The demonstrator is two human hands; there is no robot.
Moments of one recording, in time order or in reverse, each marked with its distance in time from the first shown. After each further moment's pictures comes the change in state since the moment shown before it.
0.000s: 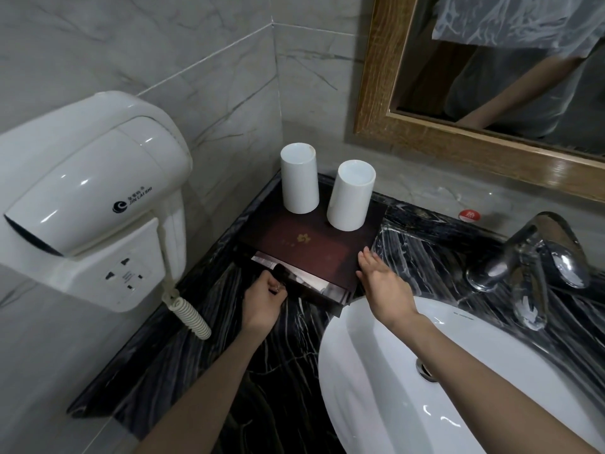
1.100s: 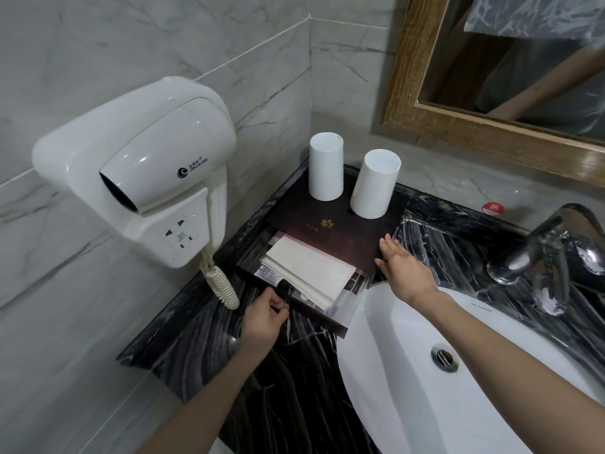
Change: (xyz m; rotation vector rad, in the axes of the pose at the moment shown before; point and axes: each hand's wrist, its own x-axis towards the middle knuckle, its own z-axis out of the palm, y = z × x) left_hand -0.068 -0.039 -0.035 0.045 -0.022 0.034; right_hand 0.000 0.002 -0.008 -0.005 -0.102 -0.013
